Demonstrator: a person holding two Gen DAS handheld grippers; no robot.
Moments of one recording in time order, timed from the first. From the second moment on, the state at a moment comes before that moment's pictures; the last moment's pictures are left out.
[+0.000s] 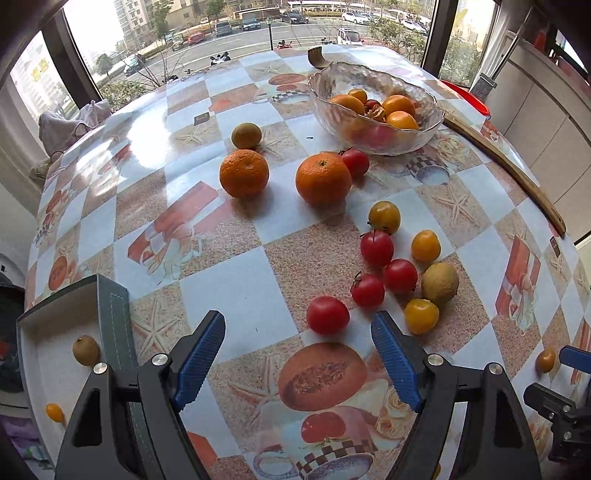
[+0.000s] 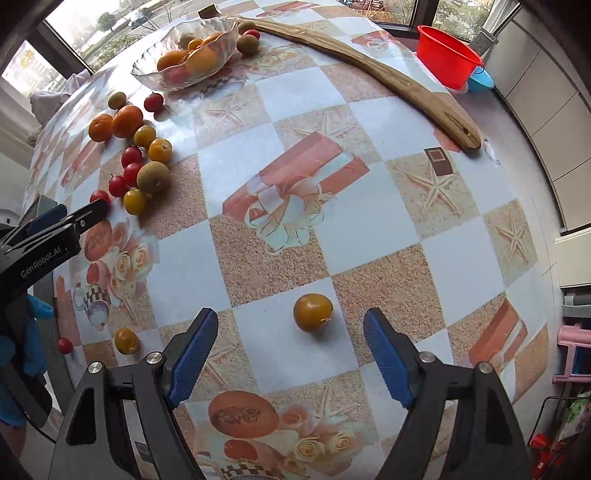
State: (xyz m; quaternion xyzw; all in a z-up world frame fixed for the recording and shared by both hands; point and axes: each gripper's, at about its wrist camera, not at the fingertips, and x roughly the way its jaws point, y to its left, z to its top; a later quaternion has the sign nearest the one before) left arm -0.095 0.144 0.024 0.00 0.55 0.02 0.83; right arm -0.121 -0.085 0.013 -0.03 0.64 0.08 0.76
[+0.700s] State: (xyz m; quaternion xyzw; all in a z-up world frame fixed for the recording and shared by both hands) left arm -0.093 0.117 0.020 0.01 0.56 -0.03 0.83; right arm -0.112 -0.088 0.006 -0.06 0.63 0.09 0.77
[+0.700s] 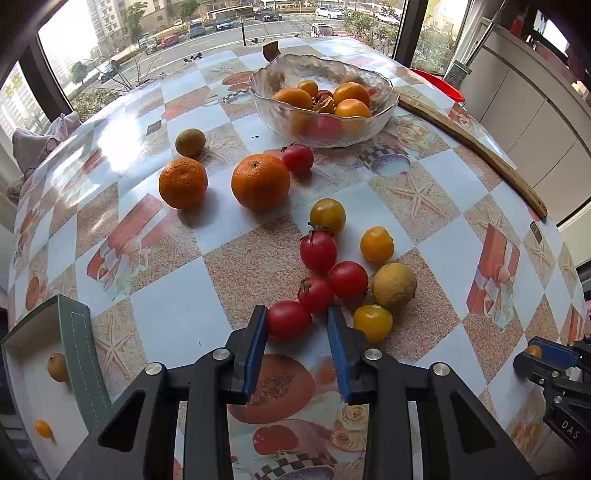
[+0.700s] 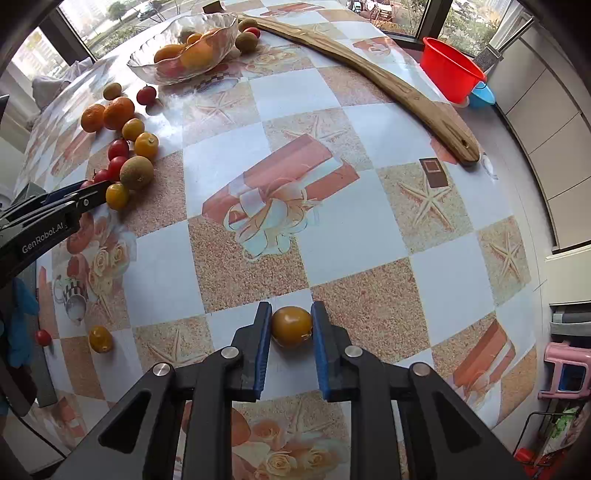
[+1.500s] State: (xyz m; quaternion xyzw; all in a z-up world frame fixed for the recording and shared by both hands) left arm -0.132 0.162 0.052 -0.05 0.54 -0.02 0.84; right arm -0.114 -0.051 0.034 -0.03 0.62 0.14 0.77
